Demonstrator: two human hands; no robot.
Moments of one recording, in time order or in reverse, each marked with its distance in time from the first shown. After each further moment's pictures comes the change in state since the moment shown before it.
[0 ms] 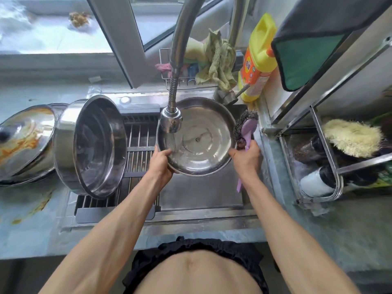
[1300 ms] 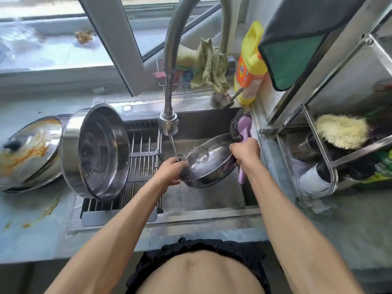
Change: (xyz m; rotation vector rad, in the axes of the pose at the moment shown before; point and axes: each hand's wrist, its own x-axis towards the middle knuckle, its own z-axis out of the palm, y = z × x) left_hand -0.036 -0.003 0.005 0.911 -0.126 0.030; right_hand 0.029 -0.010 -0.002 -0.088 -0.093 0.131
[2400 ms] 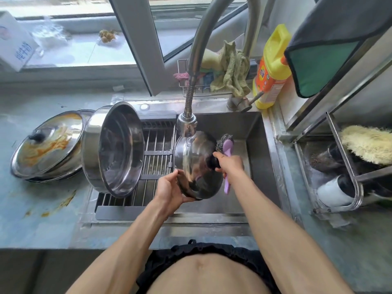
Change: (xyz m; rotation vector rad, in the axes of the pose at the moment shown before) left_hand -0.021 -0.053 -0.013 -0.867 -0.141 -0.121; right_hand -0.015 0.011 0.073 0.168 -0.283 0.248
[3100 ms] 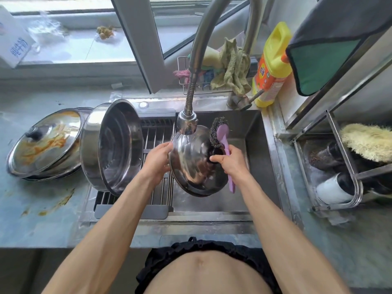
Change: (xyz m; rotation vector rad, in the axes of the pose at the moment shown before) left_hand 0.014 0.073 0.010 0.449 0.198 0.267; right_hand -0.015 -0.002 -0.011 -0.078 -0.113 -0.354
